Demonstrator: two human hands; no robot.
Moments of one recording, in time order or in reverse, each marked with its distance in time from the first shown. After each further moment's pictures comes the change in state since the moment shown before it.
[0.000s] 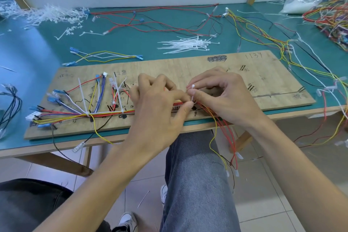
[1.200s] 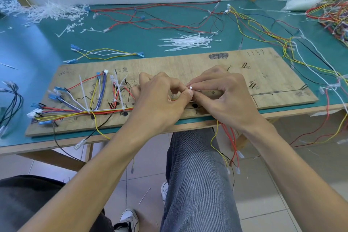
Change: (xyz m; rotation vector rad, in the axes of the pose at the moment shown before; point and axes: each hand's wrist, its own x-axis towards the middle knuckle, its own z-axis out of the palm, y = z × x) left_hand 0.022 0.007 -0.006 -0.158 -0.214 -0.313; right_hand -0.004 -0.002 0.008 -0.127 0.062 -0.151
